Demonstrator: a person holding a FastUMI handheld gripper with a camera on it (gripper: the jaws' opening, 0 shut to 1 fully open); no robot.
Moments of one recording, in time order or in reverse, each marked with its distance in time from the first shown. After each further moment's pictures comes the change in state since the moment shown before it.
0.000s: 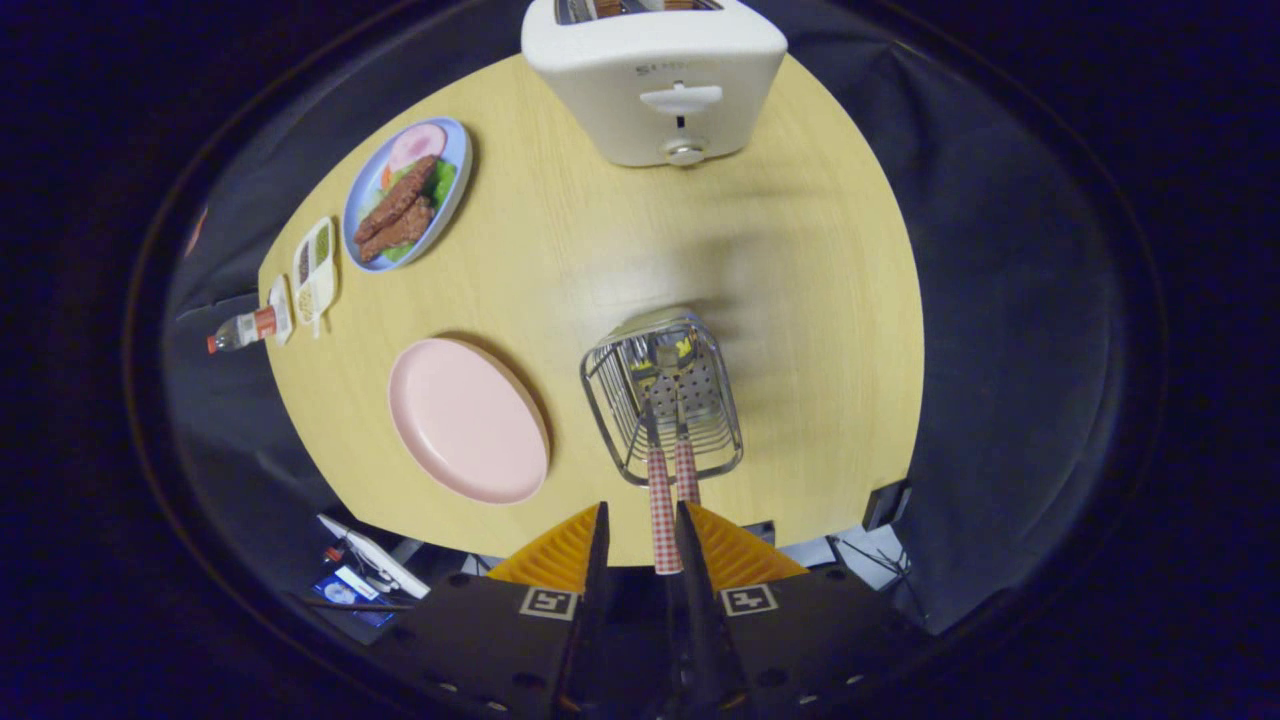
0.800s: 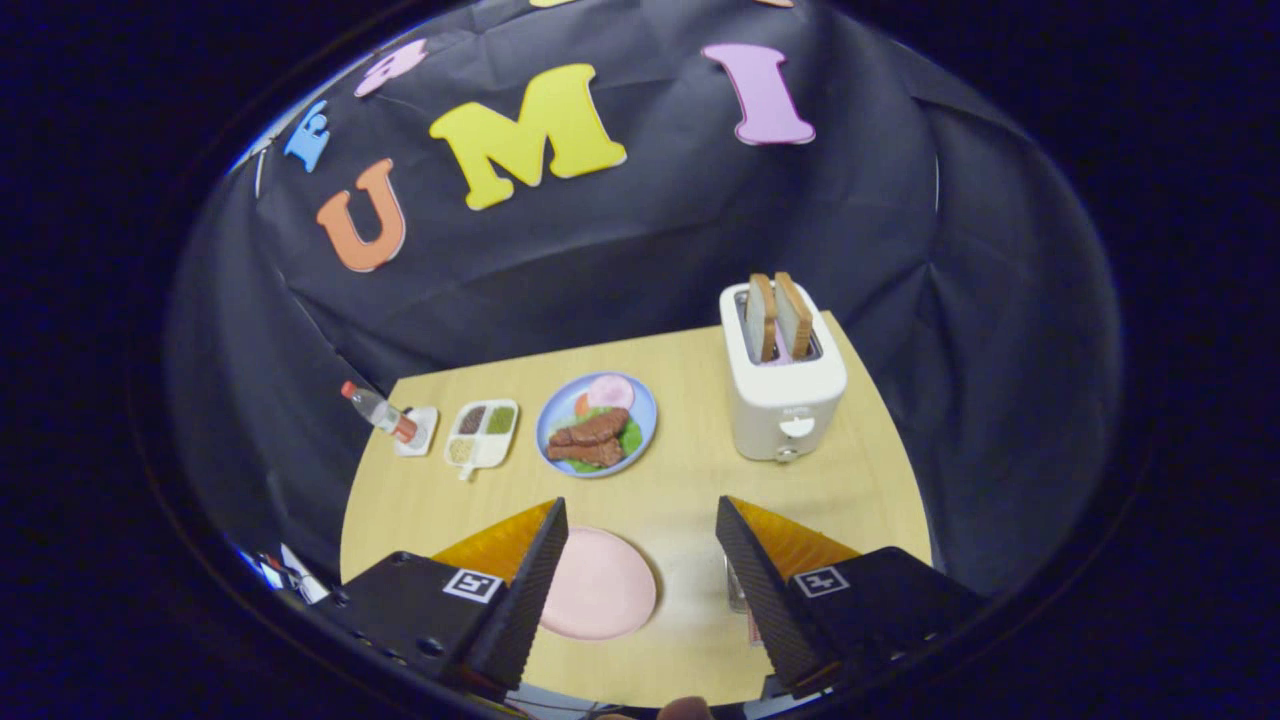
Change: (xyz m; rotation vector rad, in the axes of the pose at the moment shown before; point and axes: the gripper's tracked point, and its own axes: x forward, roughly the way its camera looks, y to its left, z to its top) arm -0.136 0.094 0.011 -0.210 -1.022 0.213
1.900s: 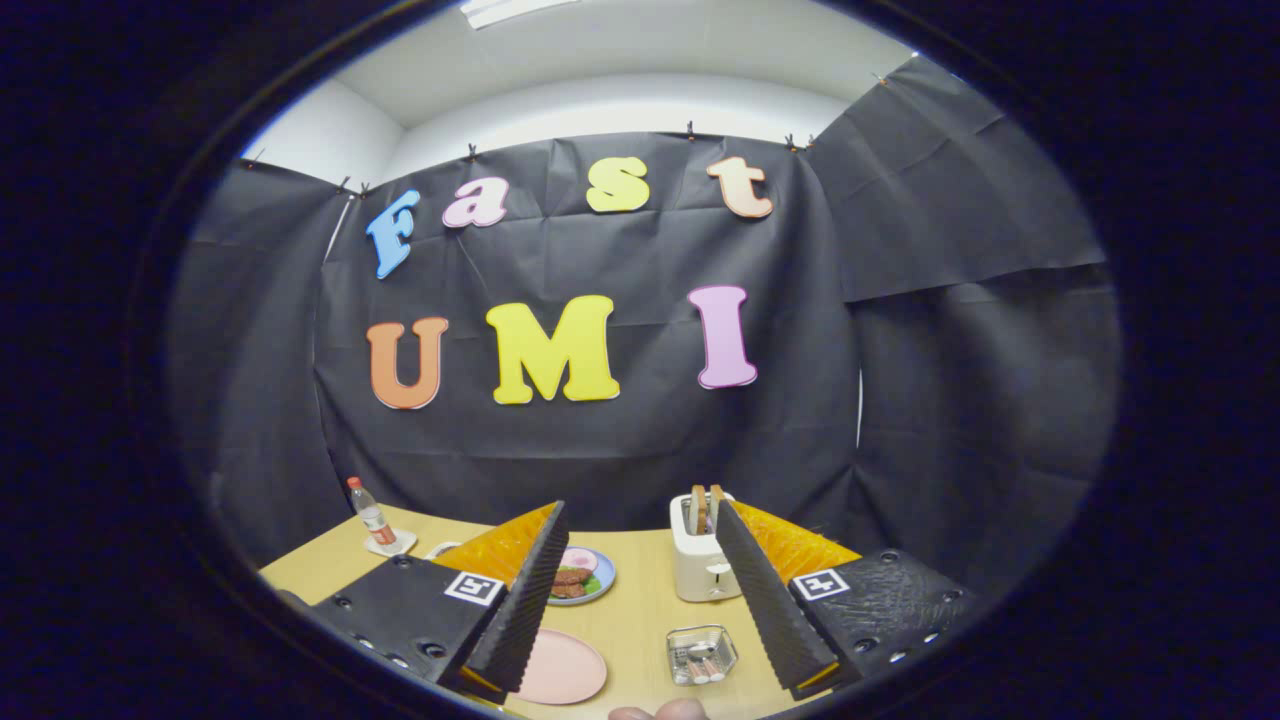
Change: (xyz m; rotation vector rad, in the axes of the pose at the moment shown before) arm -0.142 -0.014 -0.013 -0.135 -0.731 -0.083
